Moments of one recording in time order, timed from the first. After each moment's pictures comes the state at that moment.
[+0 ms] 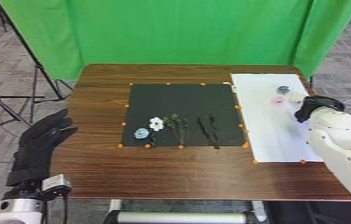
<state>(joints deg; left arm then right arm) 141.6 -37.4 -94.9 -125.5 36.1 29.2 35.9 -73.6 -39.5 63.4 -88.5 -128.9 -23.1 39.0</state>
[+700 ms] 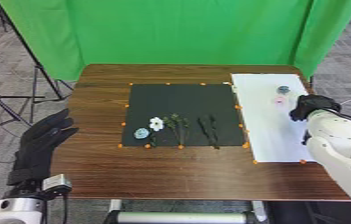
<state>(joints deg) 141.4 -37.4 -94.9 -125.3 36.7 28.8 35.1 -76.7 -37.0 62.9 -93.9 -128.0 -16.9 37.8</state>
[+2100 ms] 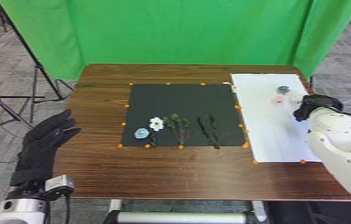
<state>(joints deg) 140.5 -36.8 -93.3 -124.9 35.9 28.9 36.5 -73.8 -38.7 61.9 -89.6 -129.0 -21.0 39.3</state>
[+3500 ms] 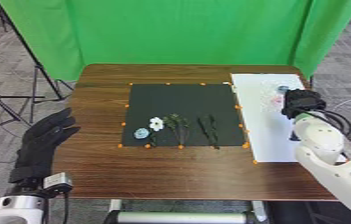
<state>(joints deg) 140.4 -37.3 -94.9 -124.8 37.1 28.0 34.0 -73.6 -36.6 53.9 -94.1 -134.2 -4.7 36.5</state>
